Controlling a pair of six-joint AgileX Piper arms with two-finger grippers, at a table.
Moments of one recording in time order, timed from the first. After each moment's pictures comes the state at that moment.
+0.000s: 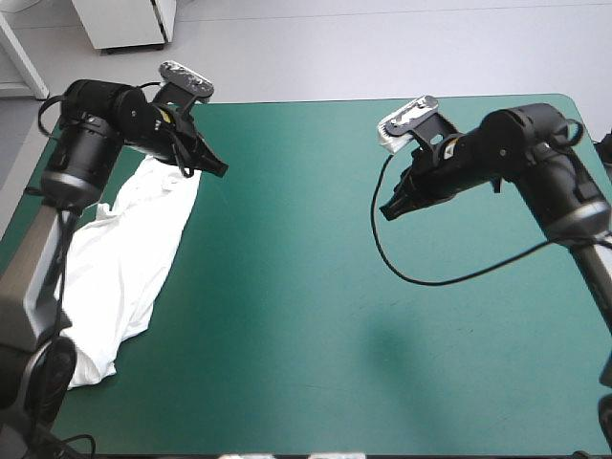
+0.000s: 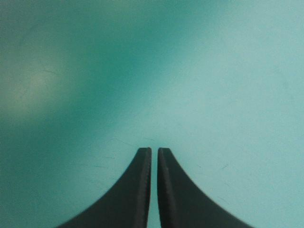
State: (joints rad) left arm -0.27 1.68 -1.90 -0.03 1.24 0.34; right arm 0.37 1.51 -1.71 0.22 1.24 -0.36
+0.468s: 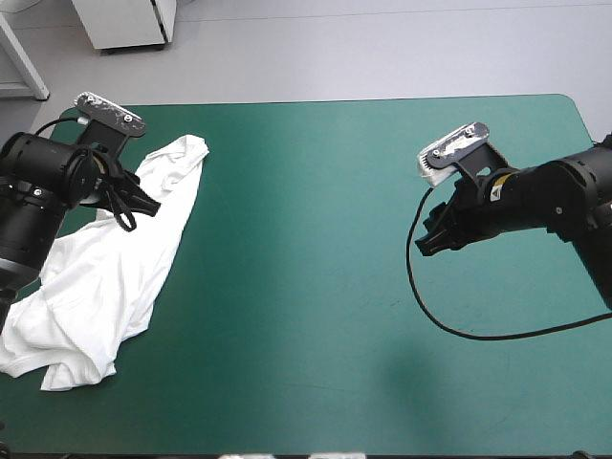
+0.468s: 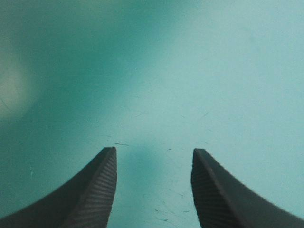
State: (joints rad) left arm -0.27 1.35 -1.56 0.36 1.24 0.16; right arm 0.37 1.27 -1.52 0.11 1.26 -0.27
